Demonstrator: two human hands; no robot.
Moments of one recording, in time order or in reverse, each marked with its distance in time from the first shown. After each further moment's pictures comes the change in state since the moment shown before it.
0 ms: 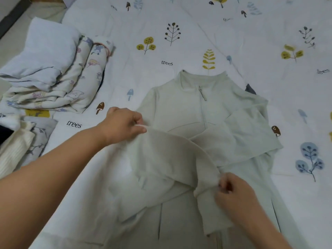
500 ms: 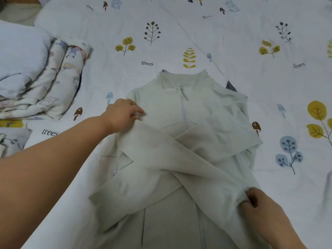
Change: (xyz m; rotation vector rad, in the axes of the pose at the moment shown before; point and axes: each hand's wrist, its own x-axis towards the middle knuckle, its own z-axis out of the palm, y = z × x) left_hand 0.072 0.013 0.022 0.142 -0.011 0.049; right_hand 0.011 0.078 -0.058 -0.329 0.086 0.207
